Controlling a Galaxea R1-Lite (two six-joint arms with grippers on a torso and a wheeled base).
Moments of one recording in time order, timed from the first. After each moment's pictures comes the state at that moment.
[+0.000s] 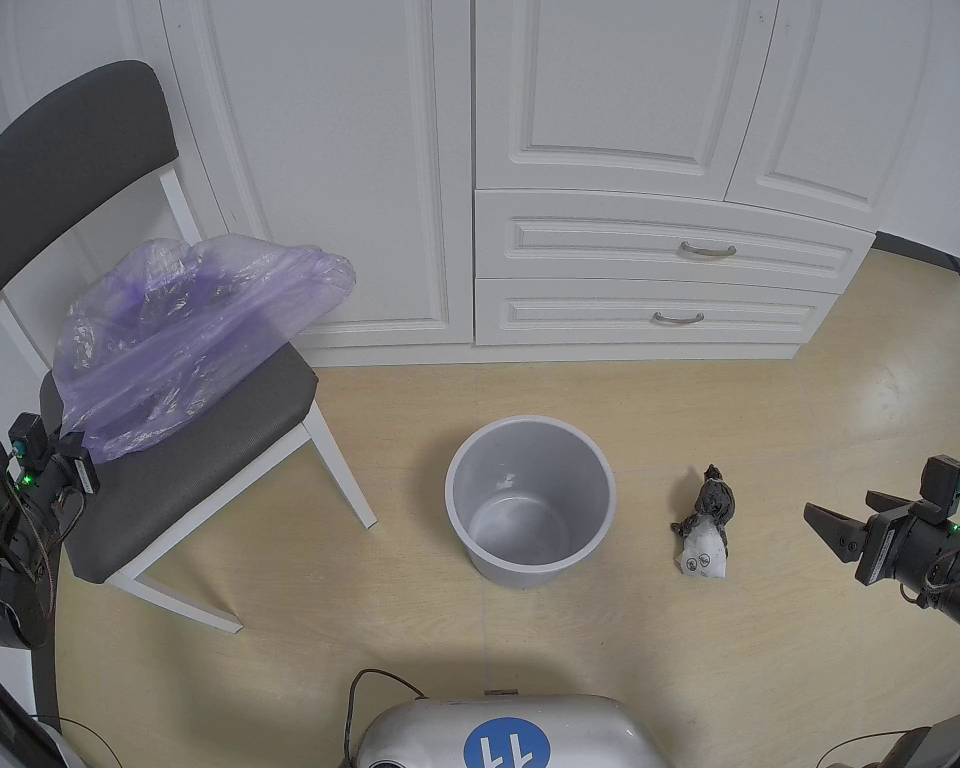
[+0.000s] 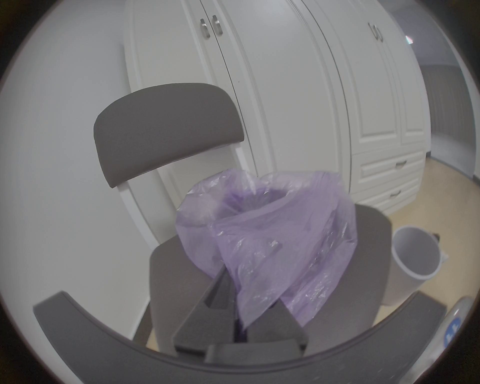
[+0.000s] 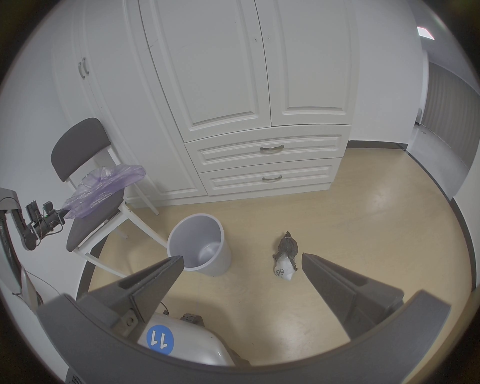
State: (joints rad) left arm 0.39 1.72 -0.24 -1.53 -0.23 0.20; right arm 0.37 1.08 -0.35 -0.42 -0.22 0.19
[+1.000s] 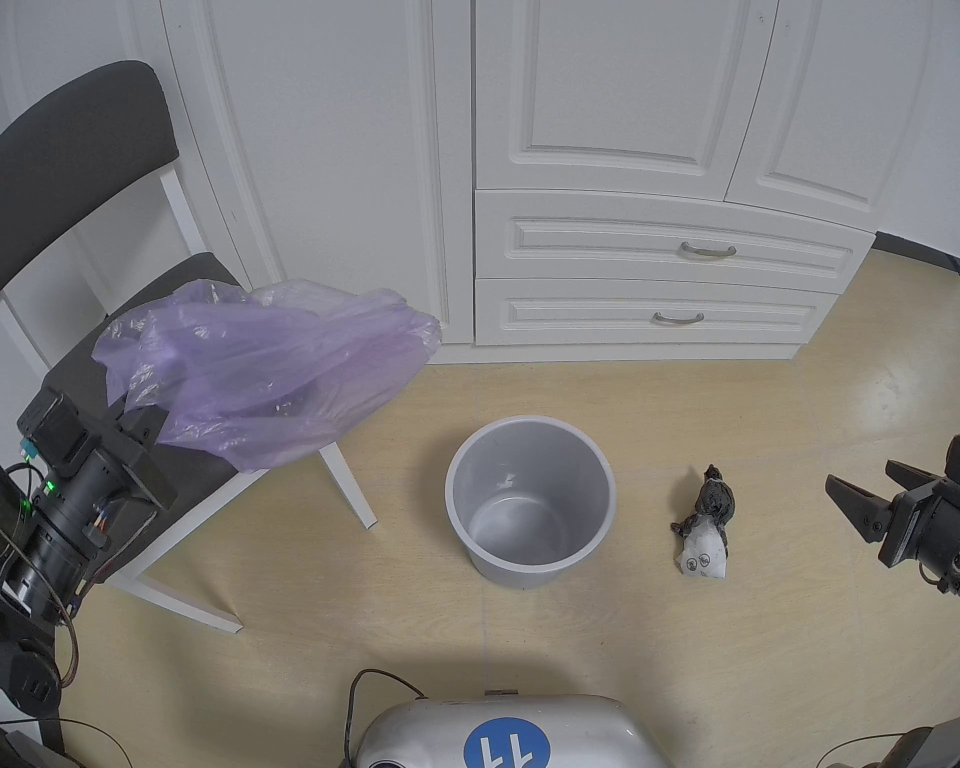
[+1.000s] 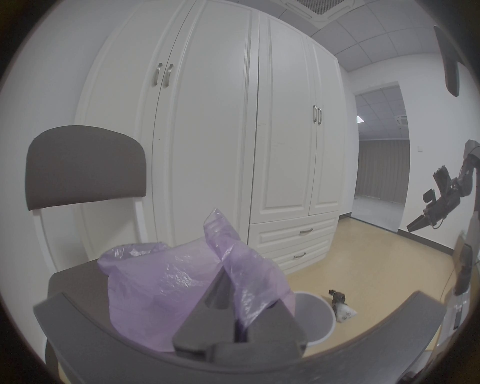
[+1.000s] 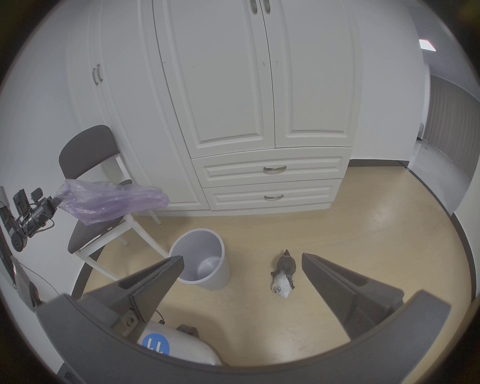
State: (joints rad) left arm -0.21 1.42 -0.19 -1.50 -0.16 0.05; right arm 0.37 1.00 -0.39 -0.41 -0.22 0.12
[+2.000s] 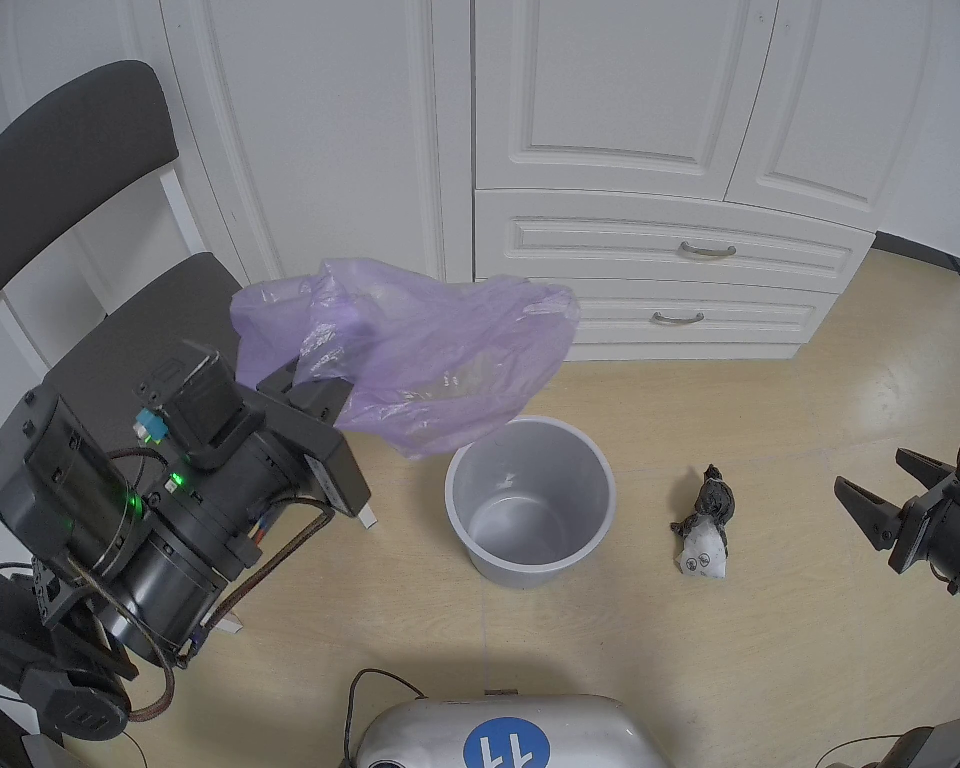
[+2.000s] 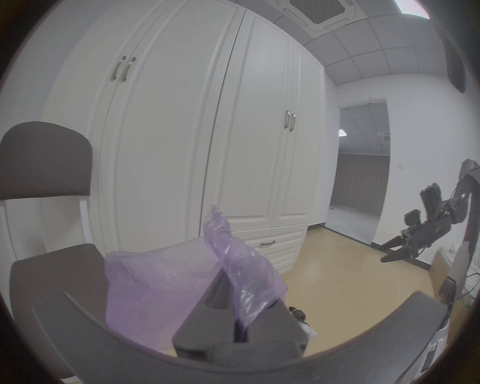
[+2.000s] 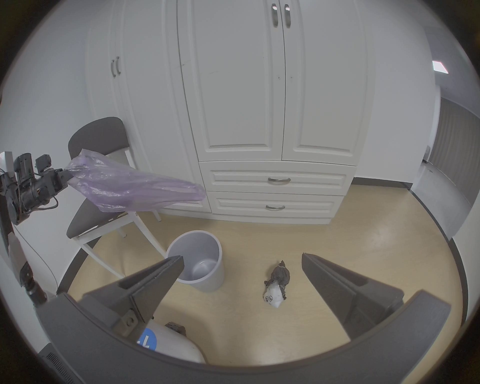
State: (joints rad) left arm -0.78 1.55 -0.46 -1.36 0.23 0.13; right arm 0.37 0.95 -0.39 -0.41 -0.21 0.00
